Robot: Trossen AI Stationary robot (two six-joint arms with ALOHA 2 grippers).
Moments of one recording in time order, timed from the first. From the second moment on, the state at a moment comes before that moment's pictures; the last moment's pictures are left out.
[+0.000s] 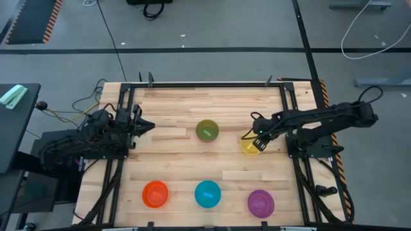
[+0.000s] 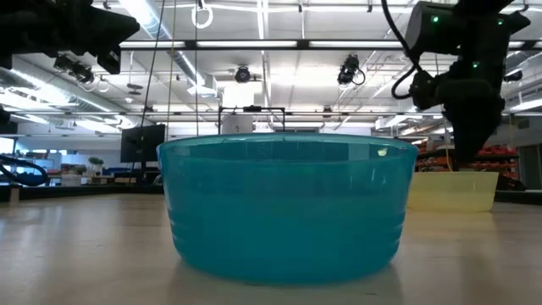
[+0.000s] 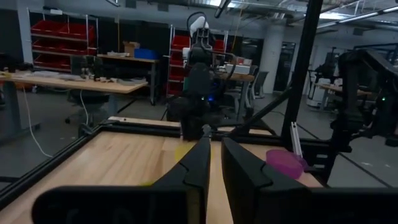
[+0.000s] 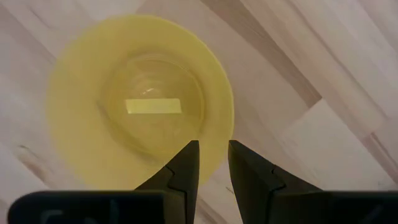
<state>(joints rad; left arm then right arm) 0.33 0.12 0.21 0.05 0.32 -0.14 -0.05 1.13 0.67 -0.93 0.10 0.71</state>
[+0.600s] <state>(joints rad) 0.33 0.12 0.21 0.03 0.32 -0.15 -0.14 1.17 0.64 -0.84 0.10 0.63</state>
